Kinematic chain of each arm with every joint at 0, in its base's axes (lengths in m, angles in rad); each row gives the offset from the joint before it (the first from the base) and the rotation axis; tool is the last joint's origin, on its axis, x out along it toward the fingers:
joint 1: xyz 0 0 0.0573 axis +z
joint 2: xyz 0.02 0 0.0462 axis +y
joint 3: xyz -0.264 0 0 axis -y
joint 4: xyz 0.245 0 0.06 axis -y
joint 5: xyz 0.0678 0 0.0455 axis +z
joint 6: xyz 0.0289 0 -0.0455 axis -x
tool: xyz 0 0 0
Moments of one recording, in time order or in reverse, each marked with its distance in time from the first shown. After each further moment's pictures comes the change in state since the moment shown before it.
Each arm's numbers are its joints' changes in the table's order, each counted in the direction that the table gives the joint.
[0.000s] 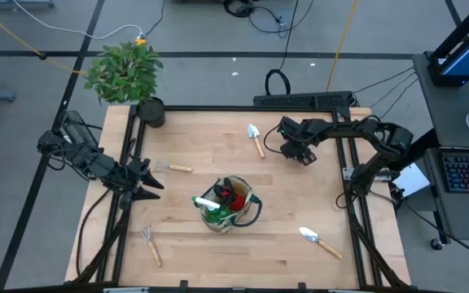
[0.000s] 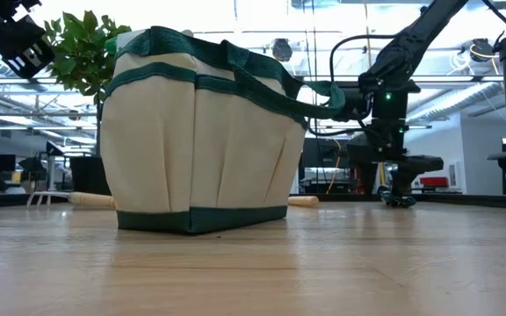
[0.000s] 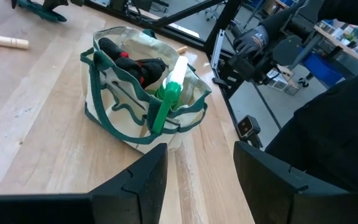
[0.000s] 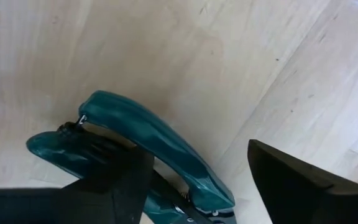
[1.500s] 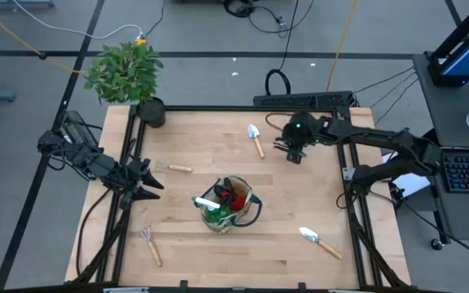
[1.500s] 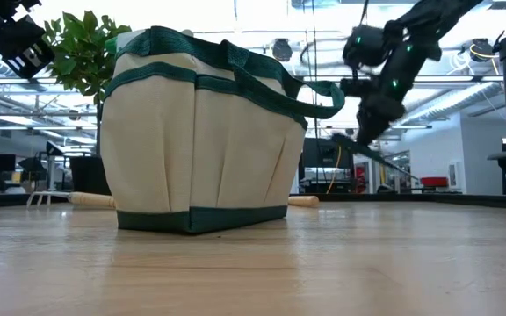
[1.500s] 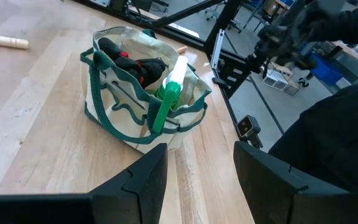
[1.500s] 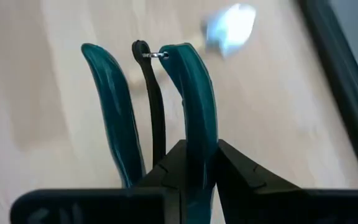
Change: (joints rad) left arm 0.000 0.000 0.000 0.000 0.000 -0.001; right arm 0.040 -0.369 -0.003 0.073 0.181 -0.816
